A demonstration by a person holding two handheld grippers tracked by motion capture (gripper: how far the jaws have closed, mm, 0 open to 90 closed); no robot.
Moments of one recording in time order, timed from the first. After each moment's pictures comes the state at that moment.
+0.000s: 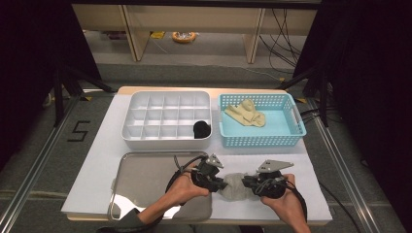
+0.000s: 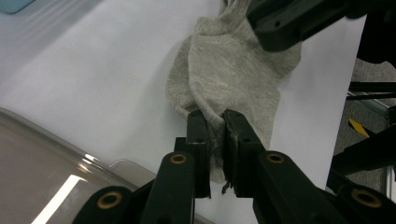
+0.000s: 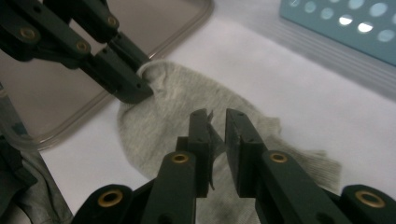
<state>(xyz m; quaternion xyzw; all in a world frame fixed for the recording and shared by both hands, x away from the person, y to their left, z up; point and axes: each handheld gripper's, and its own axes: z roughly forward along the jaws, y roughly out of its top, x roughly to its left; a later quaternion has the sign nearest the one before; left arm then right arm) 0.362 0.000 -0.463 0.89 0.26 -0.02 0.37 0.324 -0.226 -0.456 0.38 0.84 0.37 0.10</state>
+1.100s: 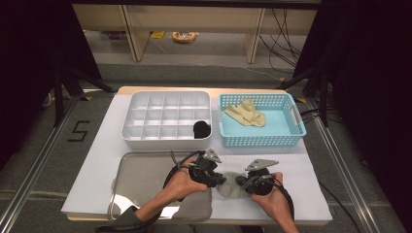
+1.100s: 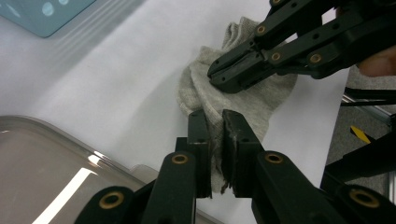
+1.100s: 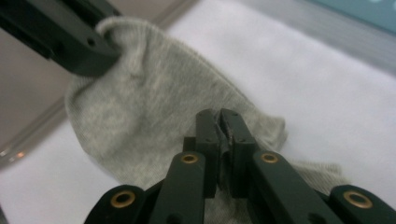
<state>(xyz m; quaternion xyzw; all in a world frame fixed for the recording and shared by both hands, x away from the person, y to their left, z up) 0.367 0.007 -0.448 0.89 0.26 -0.01 0.37 0.340 -0.206 -0.480 0.40 0.85 0.34 0.10</state>
